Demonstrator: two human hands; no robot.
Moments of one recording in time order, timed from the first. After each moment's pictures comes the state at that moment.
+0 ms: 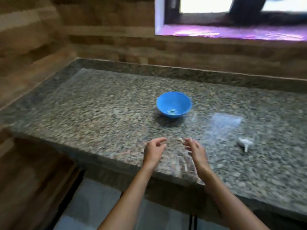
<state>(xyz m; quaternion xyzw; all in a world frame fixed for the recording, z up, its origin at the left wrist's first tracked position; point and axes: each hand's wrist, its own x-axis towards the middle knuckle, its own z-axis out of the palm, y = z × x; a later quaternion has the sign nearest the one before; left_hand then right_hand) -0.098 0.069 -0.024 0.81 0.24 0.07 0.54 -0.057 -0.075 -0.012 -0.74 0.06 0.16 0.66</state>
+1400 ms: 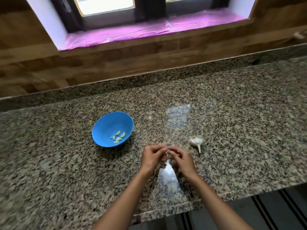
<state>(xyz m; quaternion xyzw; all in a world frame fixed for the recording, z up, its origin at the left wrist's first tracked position) 0.042 -0.045 -0.027 0.71 0.09 -0.15 0.68 0.018 -0.176 -0.049 -0.77 0.09 0.04 0.63</state>
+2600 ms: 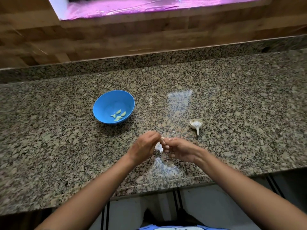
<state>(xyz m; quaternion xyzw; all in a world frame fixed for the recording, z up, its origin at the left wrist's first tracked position) 0.016 -0.004 -0.048 0.89 -0.31 0.11 0.32 0.012 -0.187 -0.013 -0.54 0.08 0.41 0.73</state>
